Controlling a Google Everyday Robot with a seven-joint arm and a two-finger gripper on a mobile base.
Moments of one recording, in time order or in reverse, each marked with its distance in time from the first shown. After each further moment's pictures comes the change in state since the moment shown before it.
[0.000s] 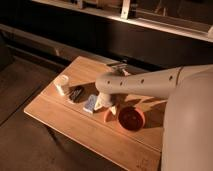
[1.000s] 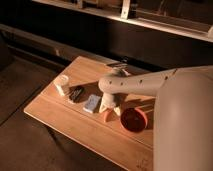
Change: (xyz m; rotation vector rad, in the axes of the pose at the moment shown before) arm -0.014 -0.013 0.032 0.116 0.066 -0.060
